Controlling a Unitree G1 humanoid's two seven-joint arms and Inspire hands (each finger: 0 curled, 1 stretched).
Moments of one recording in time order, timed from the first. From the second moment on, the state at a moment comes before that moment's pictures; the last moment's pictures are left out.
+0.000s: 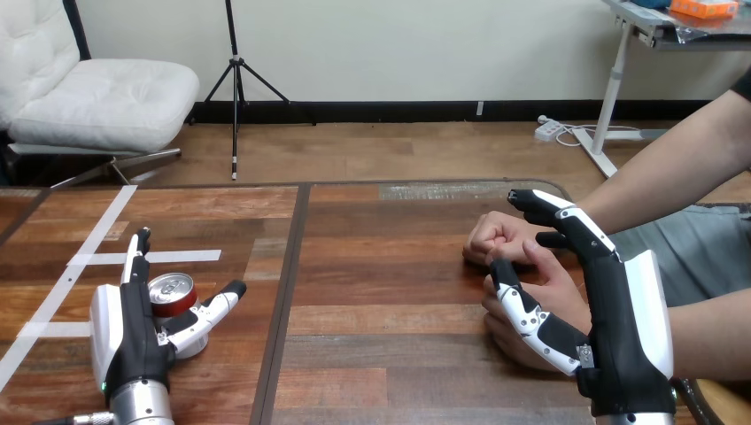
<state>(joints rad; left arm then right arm) -0.16 0.19 0.11 0.74 0.33 -0.40 0.43 0.30 -0.11 0.06 -0.15 -0.47 -0.45 -0.27</state>
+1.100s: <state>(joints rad) -0.17 0.19 0.09 0.78 0.32 -0.40 0.46 0.30 -0.11 0.06 -0.15 -0.47 -0.45 -0.27</state>
